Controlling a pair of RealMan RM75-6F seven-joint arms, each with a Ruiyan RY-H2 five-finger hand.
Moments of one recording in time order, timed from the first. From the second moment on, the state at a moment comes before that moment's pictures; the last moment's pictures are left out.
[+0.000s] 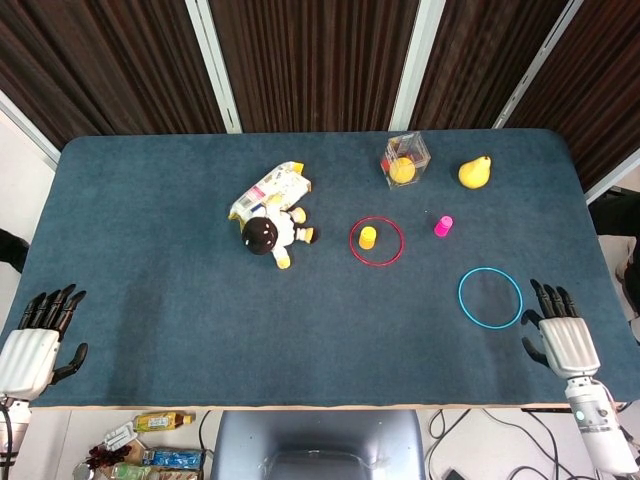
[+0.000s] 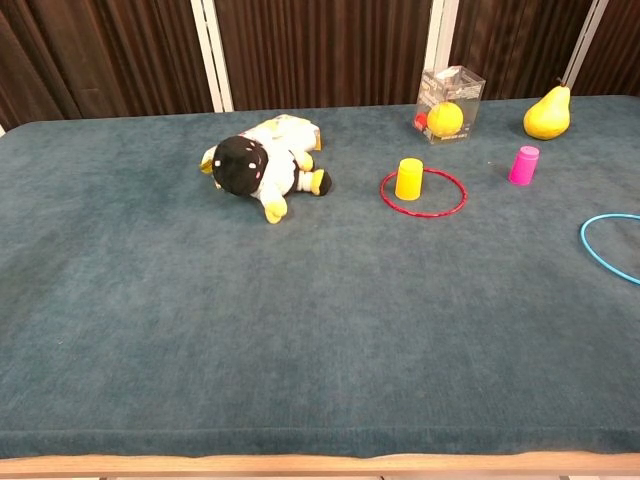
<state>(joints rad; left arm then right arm) -0.15 -1.12 -0.03 -1.57 1.52 1.43 0.02 0.21 -1.46 -0.02 -0.95 -1.46 1.33 0.08</state>
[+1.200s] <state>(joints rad) -0.16 -1.12 -0.04 -1.57 1.49 1.41 0.03 0.30 -1.61 -0.01 -0.72 -1.50 1.16 0.20</state>
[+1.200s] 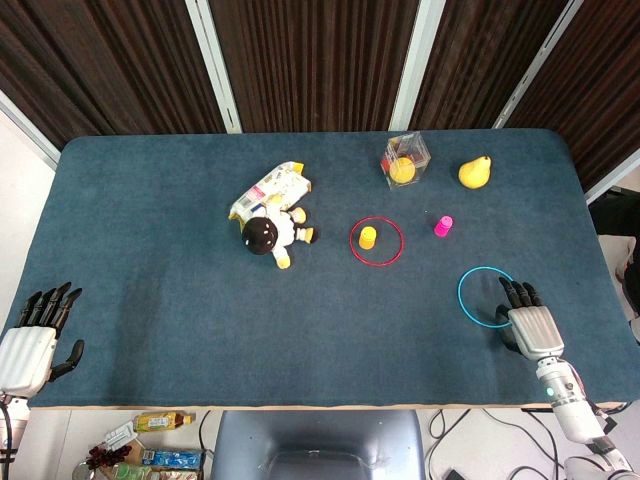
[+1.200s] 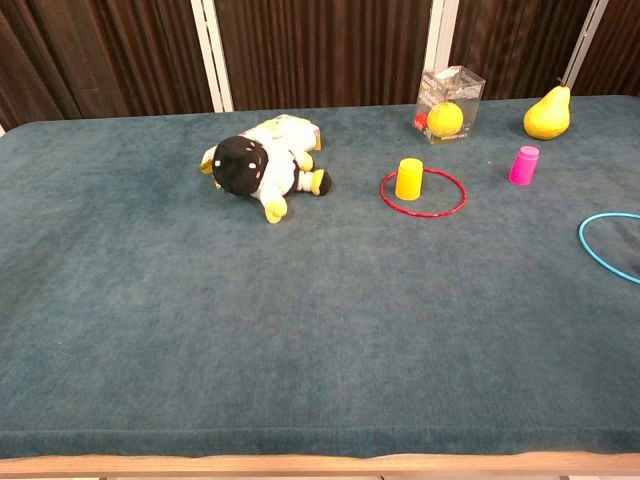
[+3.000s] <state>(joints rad) -0.16 -1.13 -0.04 -1.56 1.49 1.41 0.03 0.37 -1.60 0.05 -0.78 -1.50 1.14 0.27</state>
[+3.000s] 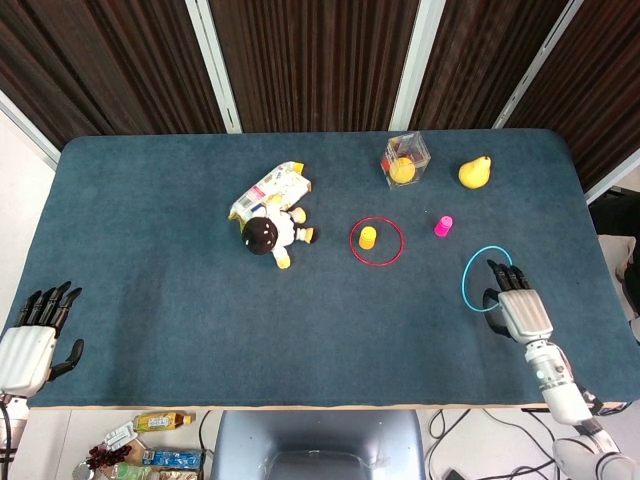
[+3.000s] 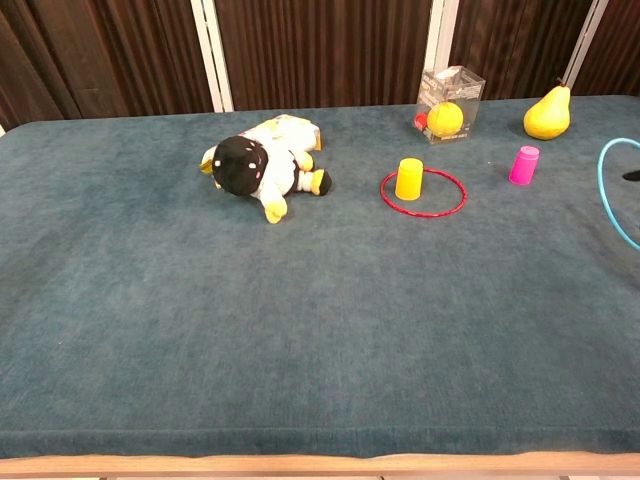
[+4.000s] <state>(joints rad) -0.18 -1.14 -0.06 -1.55 1.42 1.36 0.06 0.74 -1.67 0.23 -0.67 -1.30 0.71 0.14</state>
